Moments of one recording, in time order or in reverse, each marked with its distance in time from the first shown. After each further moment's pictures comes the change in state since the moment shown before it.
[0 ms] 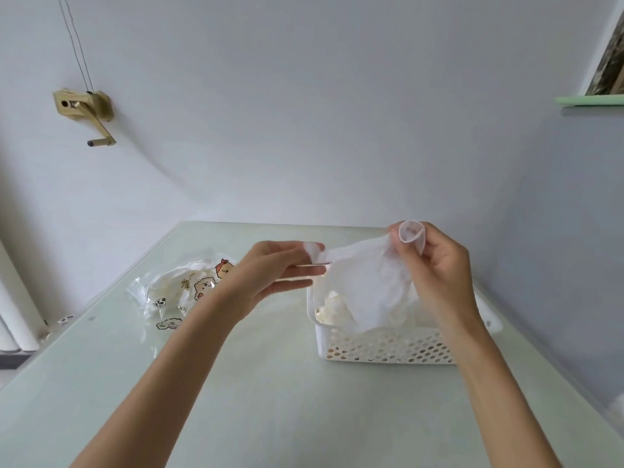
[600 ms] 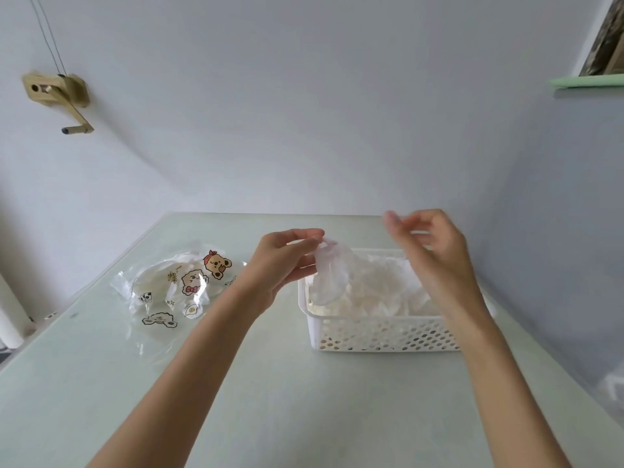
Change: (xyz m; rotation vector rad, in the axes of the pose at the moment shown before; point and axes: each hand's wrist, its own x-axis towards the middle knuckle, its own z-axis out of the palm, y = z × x) left_hand 0.015 -0.010 0.026 -0.087 0.049 0.008; right_hand 0.009 0.015 -0.007 -0.188 0.108 0.198
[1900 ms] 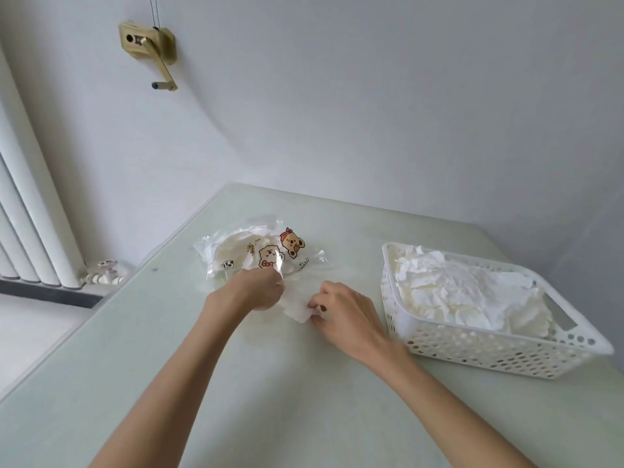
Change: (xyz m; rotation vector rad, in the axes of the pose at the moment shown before) left_hand 0.013 -0.077 -0.171 1.416 -0.045 -0.243; right_hand -0.059 0.068 0.190 -0.823 -0.710 -0.465
